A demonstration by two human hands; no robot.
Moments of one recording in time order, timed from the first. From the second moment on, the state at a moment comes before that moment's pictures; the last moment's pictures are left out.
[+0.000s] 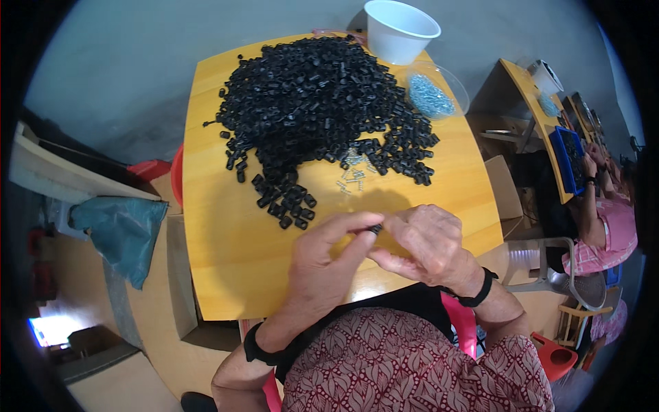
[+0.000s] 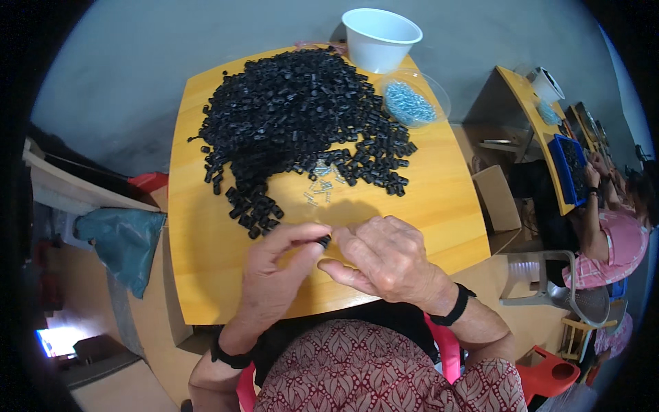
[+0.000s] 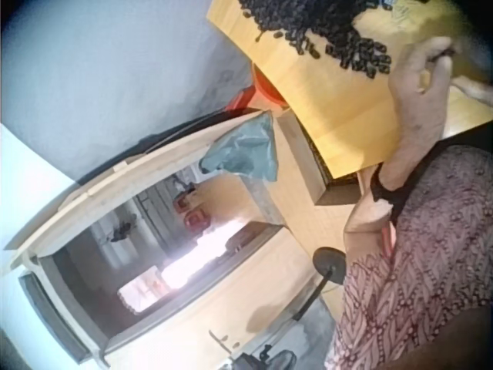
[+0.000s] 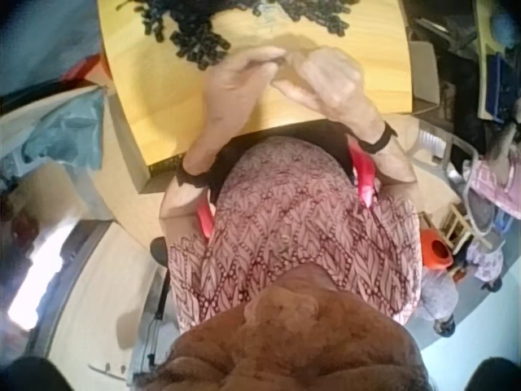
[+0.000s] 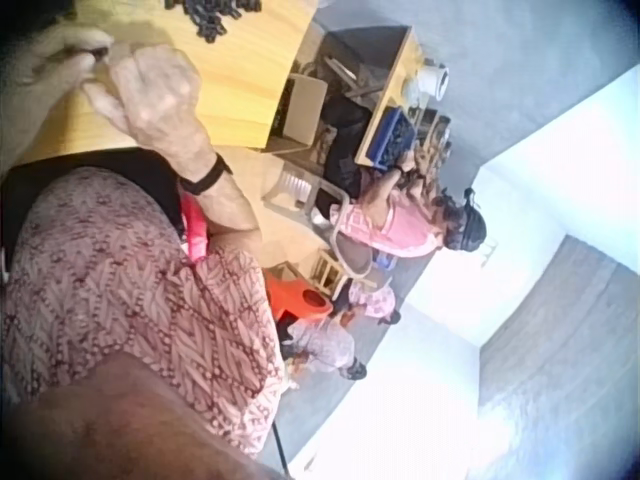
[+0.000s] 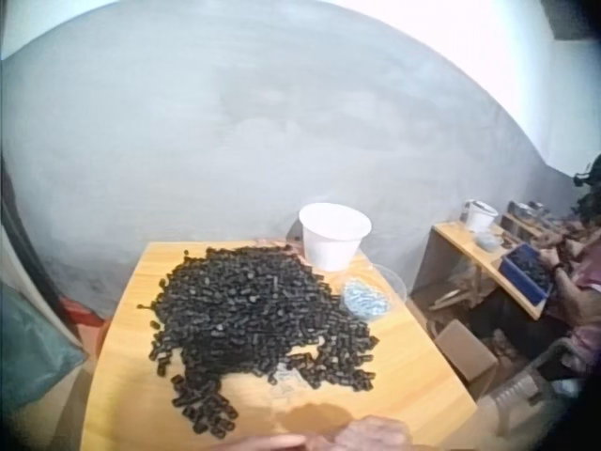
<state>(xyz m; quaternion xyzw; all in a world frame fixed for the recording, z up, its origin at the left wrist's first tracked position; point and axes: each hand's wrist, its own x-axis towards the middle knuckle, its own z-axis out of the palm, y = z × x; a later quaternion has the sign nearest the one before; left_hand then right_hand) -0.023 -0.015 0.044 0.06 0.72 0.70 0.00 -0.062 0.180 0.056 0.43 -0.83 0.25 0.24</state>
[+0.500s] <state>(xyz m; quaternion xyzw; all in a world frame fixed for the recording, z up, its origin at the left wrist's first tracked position) 0.052 -0.247 -0.031 -0.32 0.60 0.66 -0.32 -0.079 0.184 0.058 0.43 -0.86 0.18 0.19</state>
